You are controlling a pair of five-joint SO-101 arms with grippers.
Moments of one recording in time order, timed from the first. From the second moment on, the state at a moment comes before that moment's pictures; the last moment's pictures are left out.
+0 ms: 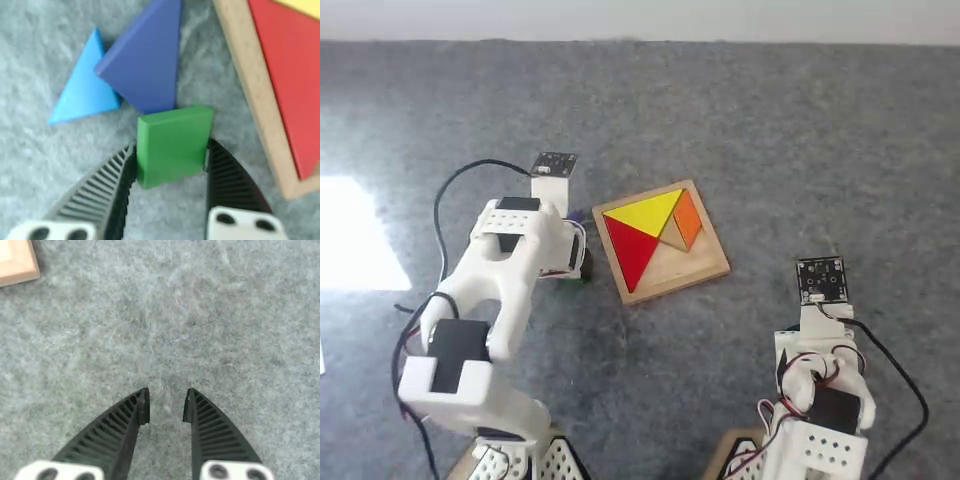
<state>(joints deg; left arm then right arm) -3.0 7.1 33.6 60.0 2.2 11.3 -103.0 95.5 71.7 17.8</state>
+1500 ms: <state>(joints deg) 0.4 9.5 22.9 66.9 -1.4 11.3 -103.0 95.5 71.7 17.8</state>
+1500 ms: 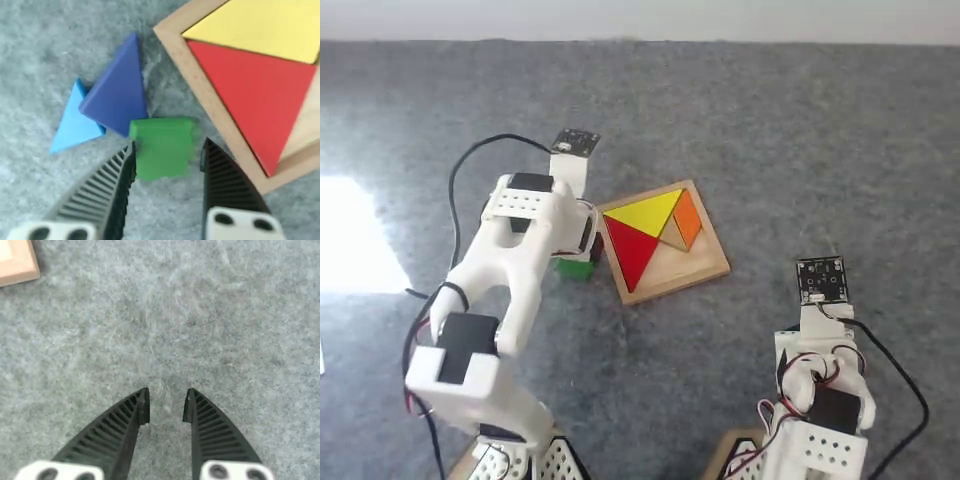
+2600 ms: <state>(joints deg) 8.0 13.0 23.4 66.9 -3.4 11.3 -103.0 95.5 71.7 17.8</state>
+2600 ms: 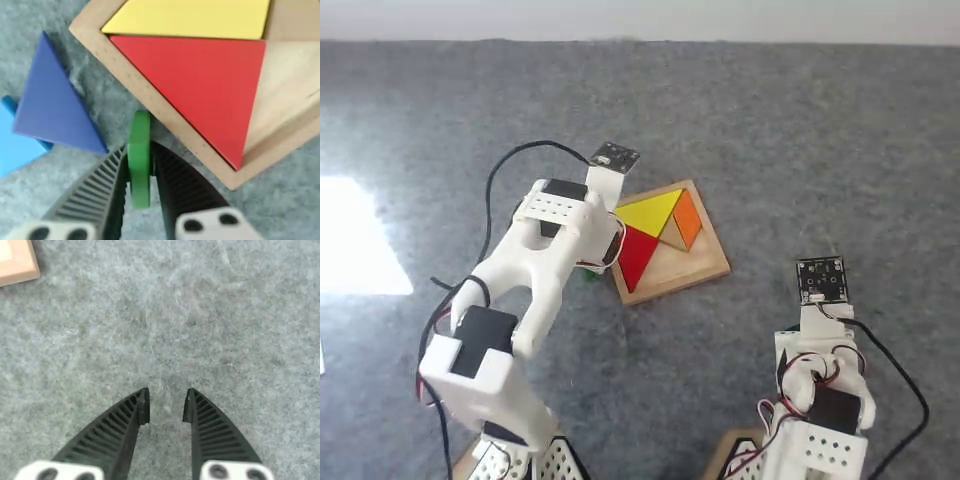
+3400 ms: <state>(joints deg) 28.0 4.6 3.6 81.5 -1.5 11.3 -103.0 95.5 71.7 17.8</state>
